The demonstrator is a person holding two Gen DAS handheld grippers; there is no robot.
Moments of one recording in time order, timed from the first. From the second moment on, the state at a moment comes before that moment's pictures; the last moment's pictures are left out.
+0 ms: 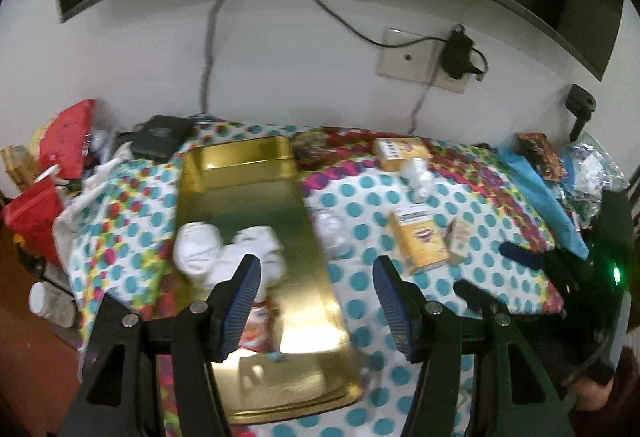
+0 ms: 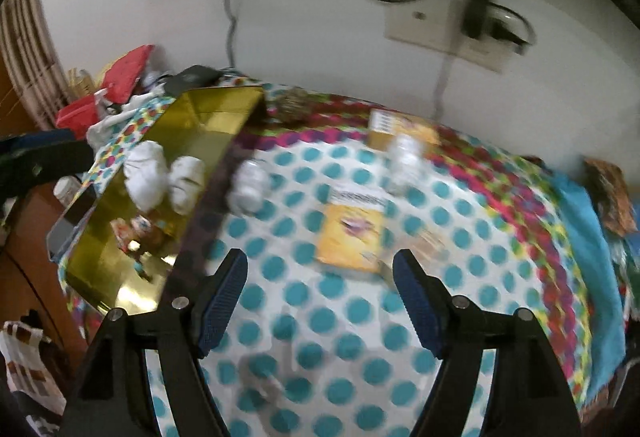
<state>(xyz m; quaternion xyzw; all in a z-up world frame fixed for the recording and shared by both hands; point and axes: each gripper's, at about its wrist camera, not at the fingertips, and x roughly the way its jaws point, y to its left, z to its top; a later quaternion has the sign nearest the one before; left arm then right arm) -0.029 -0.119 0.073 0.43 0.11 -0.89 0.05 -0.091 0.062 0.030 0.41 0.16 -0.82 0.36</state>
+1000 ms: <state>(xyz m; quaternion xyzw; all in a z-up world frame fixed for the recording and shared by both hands) -0.192 -0.001 -0.024 0.57 0.11 -0.81 0.09 -0.112 0.183 -0.012 0.45 0.07 -0.83 0.34</state>
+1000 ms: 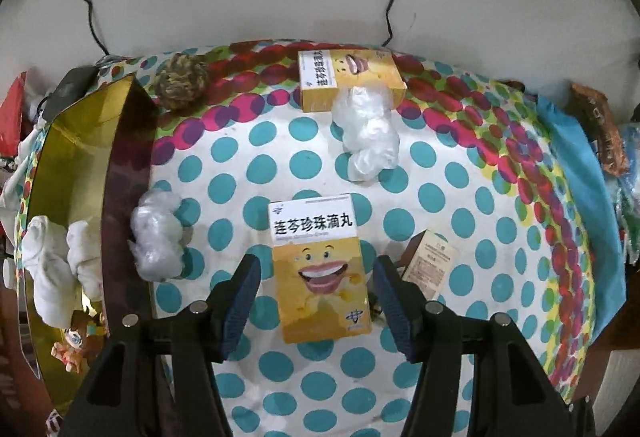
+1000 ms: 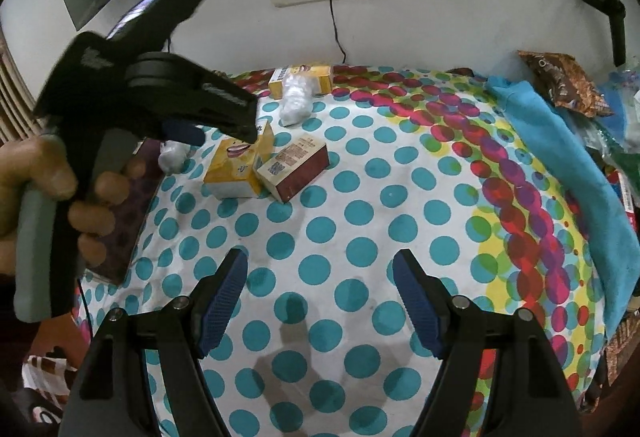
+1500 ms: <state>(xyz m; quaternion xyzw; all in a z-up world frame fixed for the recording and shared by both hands) -0.205 0.004 -0.051 0.59 0.12 -0.79 0.10 -0.115 0.187 -0.026 0.46 0.06 -0.82 0.34</state>
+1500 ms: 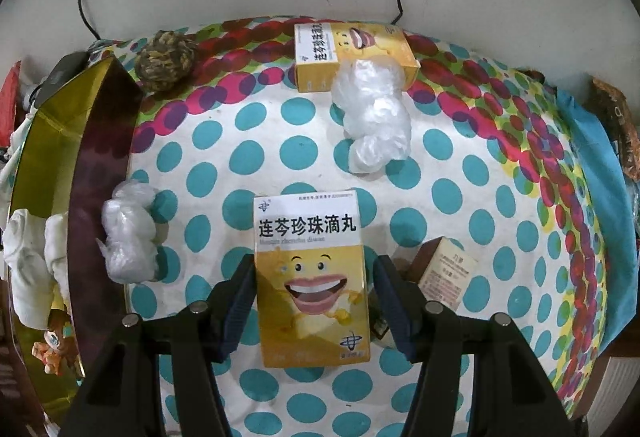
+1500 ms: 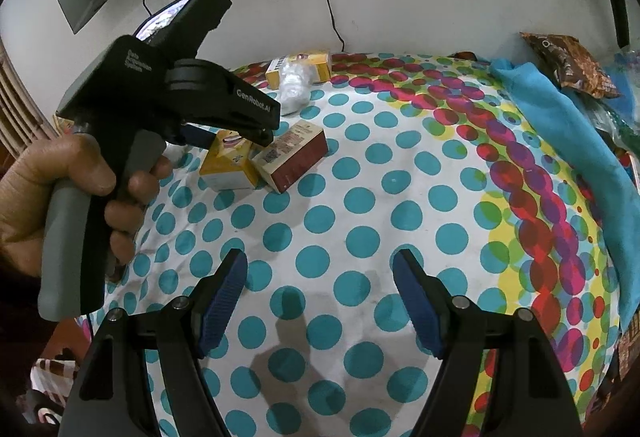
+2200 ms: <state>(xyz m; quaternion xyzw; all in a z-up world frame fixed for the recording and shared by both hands) -0.195 0.011 -0.050 0.56 0.10 -0.82 0.08 -0.127 0.181 -0.034 0.47 0.06 -0.81 0.33</state>
